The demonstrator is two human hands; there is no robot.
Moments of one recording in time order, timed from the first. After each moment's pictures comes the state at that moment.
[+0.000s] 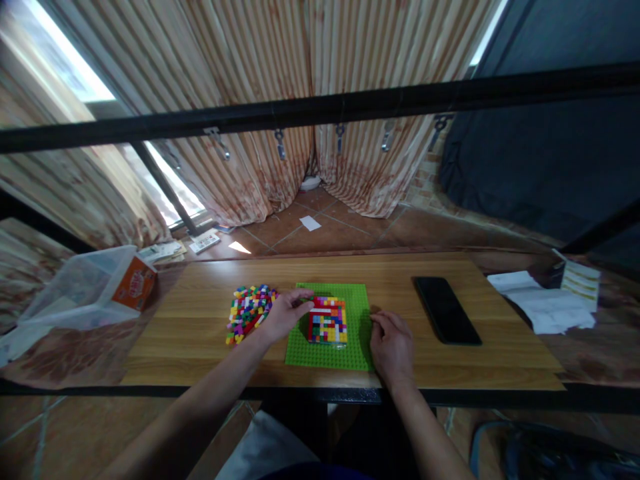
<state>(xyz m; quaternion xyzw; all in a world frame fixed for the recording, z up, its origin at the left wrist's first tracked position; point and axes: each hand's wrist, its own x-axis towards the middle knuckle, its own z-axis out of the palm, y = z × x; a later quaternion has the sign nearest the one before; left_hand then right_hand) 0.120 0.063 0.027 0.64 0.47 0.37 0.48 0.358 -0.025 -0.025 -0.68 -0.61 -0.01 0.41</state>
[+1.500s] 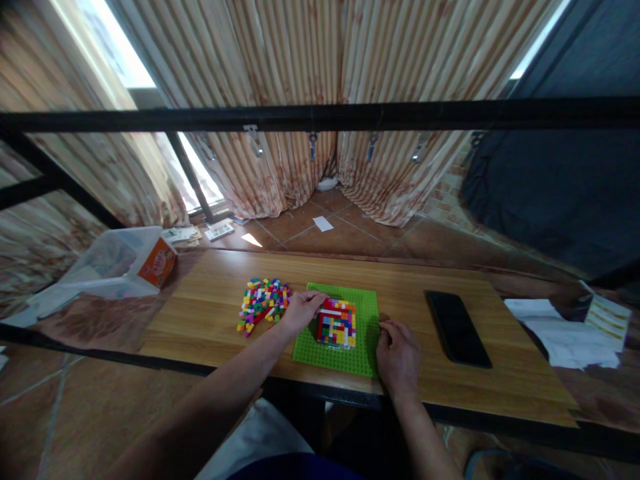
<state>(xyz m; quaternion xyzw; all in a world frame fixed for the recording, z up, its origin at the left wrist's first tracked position) 0.143 0.059 0.016 0.53 0.49 0.42 0.56 0.363 -0.024 -0.031 -0.68 -0.62 -0.03 0.39</state>
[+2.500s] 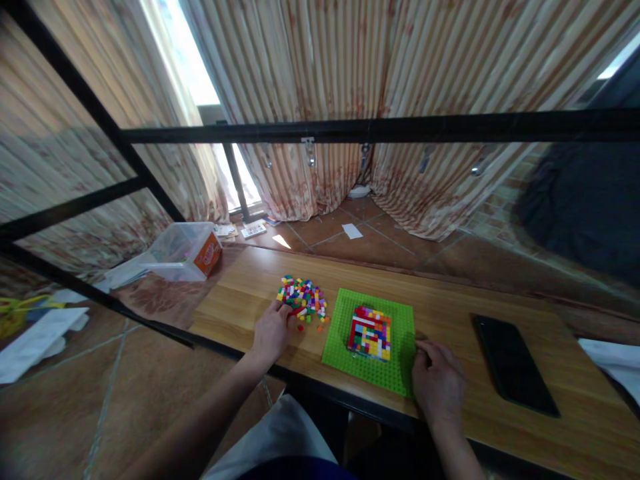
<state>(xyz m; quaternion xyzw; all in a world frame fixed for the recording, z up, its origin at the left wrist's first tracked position) 0.033 -0.009 0.042 0.66 0.74 0.10 0.05 0.365 -0.027 -0.029 -0.69 -0.62 -0.04 0.36</state>
